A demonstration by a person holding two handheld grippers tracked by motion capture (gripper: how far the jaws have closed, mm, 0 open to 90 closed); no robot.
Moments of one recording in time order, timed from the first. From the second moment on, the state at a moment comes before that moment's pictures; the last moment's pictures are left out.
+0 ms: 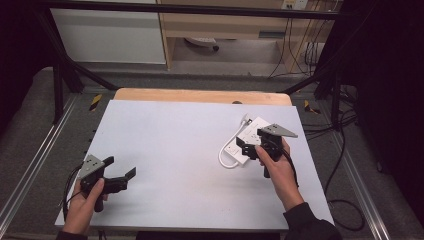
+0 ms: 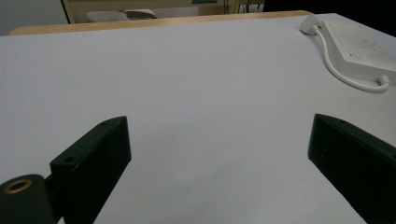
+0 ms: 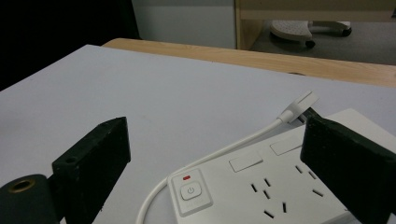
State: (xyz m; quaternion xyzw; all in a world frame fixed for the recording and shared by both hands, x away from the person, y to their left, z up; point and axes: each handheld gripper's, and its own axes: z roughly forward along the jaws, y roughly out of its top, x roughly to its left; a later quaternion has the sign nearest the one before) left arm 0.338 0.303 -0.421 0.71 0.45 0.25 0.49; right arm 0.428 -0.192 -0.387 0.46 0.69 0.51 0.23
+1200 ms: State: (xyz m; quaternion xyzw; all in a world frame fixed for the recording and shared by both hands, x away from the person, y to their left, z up) left arm 0.337 0.306 -0.420 0.70 0.45 0.25 0.49; right arm 0.400 -0.252 -0.372 0.47 0.67 0.52 0.26
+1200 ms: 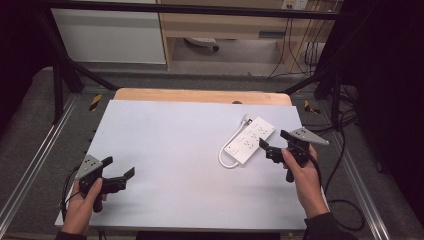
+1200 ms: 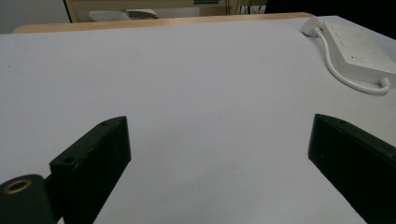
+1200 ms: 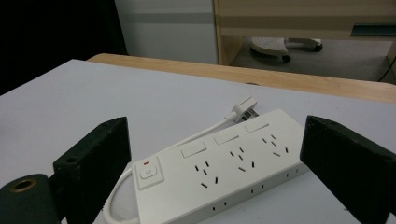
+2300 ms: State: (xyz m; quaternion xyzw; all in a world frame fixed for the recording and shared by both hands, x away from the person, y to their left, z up) left arm 0.337 0.306 -0.420 0.70 0.45 0.25 0.49; right arm 0.370 -0.298 -0.395 0.50 0.65 0.51 0.27
